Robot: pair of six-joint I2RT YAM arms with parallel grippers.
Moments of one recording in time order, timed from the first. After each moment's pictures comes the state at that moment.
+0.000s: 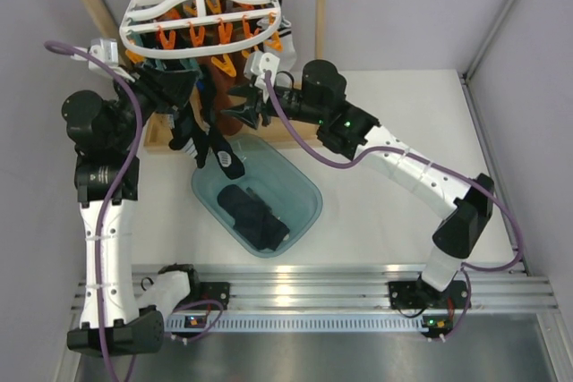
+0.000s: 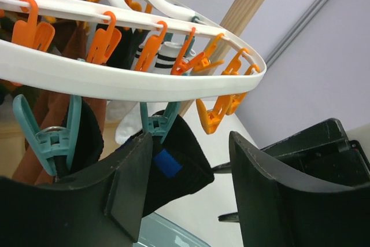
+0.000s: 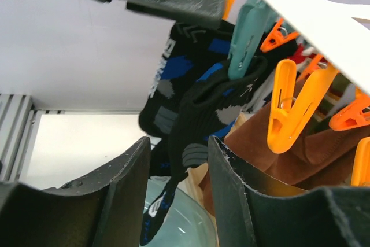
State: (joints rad) left arm 0.09 1.00 1.39 -0.19 0.53 -0.58; right arm 0.90 1.72 1.78 0.02 -0.49 -0.25
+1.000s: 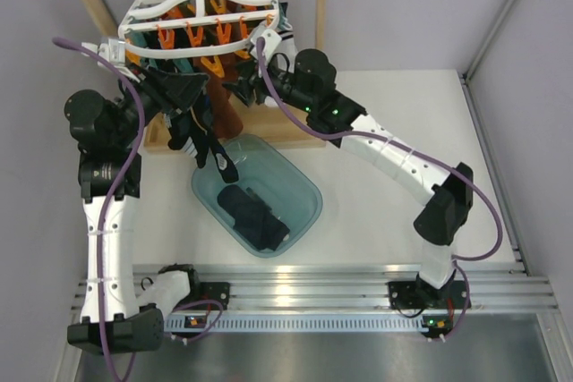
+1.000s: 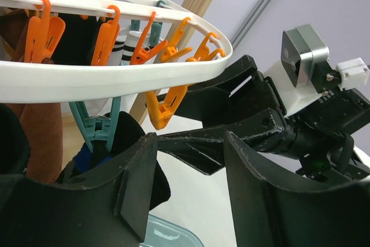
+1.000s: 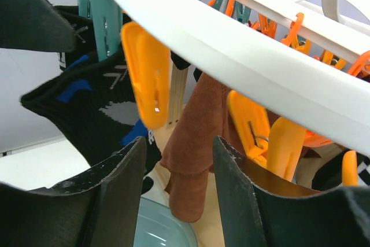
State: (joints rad) left arm 0.09 1.02 1.36 -0.10 0.69 -0.65; right arm 0.86 1.84 1.91 0.05 -0.25 -0.13
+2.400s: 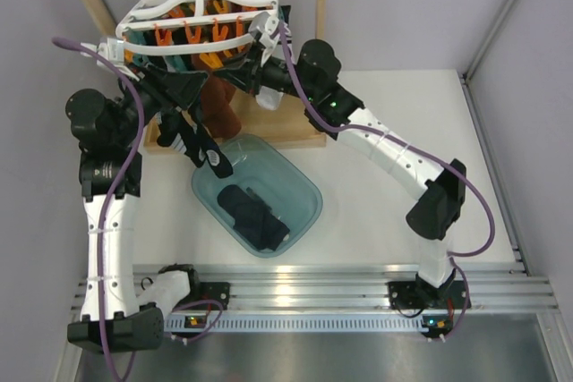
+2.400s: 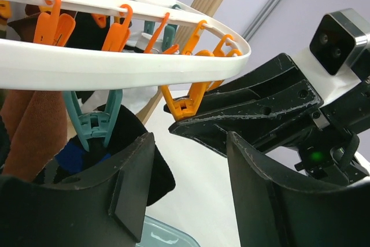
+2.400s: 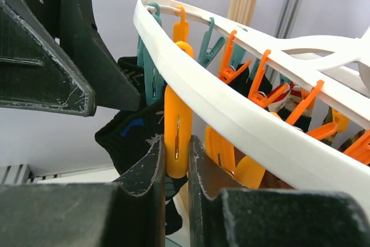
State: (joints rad) left arm 0.09 1.02 1.35 -0.10 0.67 -0.66; right arm 0.83 1.91 2.00 0.19 -0.48 0.01
